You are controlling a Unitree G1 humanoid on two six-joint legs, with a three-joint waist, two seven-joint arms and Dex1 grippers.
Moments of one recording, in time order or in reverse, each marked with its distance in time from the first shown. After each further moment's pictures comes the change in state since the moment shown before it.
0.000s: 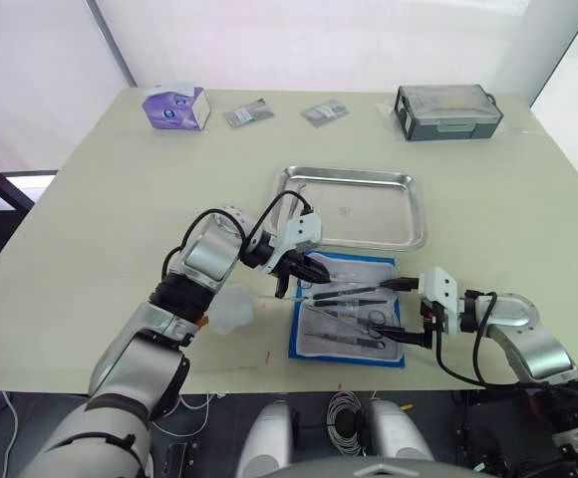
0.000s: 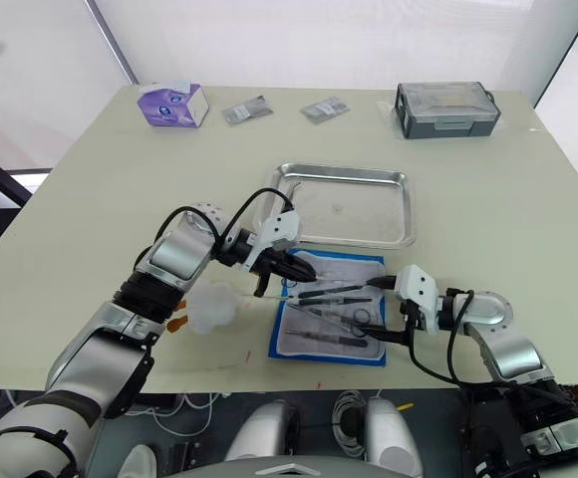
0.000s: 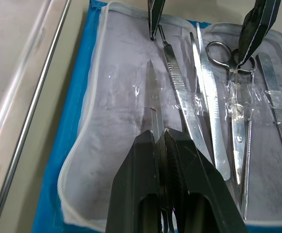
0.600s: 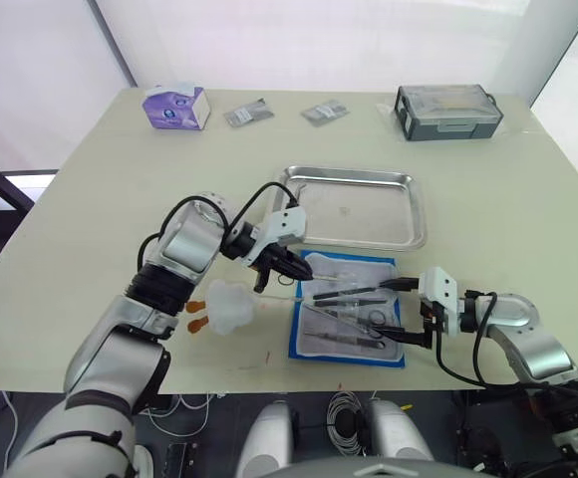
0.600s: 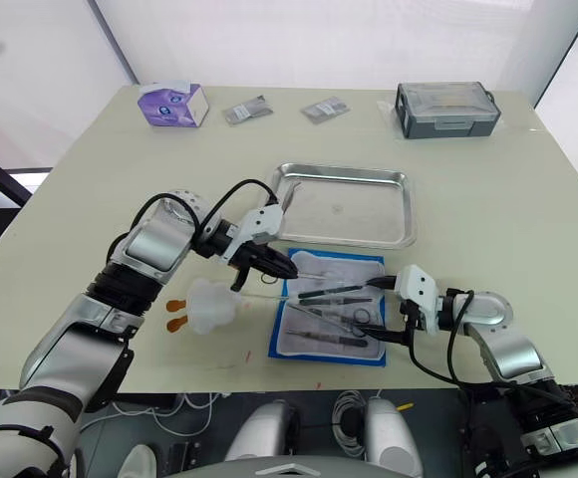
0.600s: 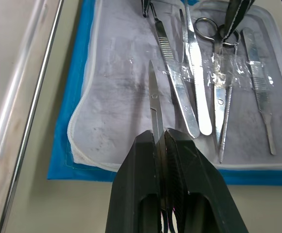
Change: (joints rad) left arm -0.015 0.105 -0.004 -0.037 -0.002 0.015 -0.094; right arm 0.001 0.001 0.000 -0.001 0.000 0.000 -0.001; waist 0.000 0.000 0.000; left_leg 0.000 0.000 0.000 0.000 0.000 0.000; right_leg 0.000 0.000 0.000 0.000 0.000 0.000
